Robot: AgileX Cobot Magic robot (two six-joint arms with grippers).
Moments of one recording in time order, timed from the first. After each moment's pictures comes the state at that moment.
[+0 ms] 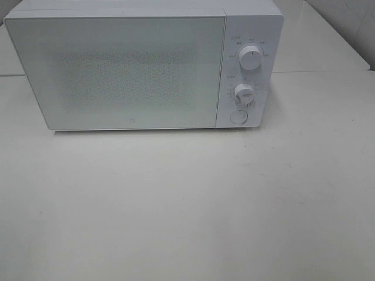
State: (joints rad) left arm 0.01 0.00 -0.52 -0.06 1.08 0.05; right arm 0.13 0.01 -0.50 -0.14 1.01 0.08
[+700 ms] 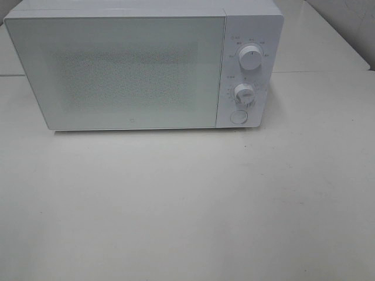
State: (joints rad) left arm 0.01 0.00 -0.52 -0.06 1.08 0.05; right arm 0.12 0.00 -0.50 -0.14 1.01 0.08
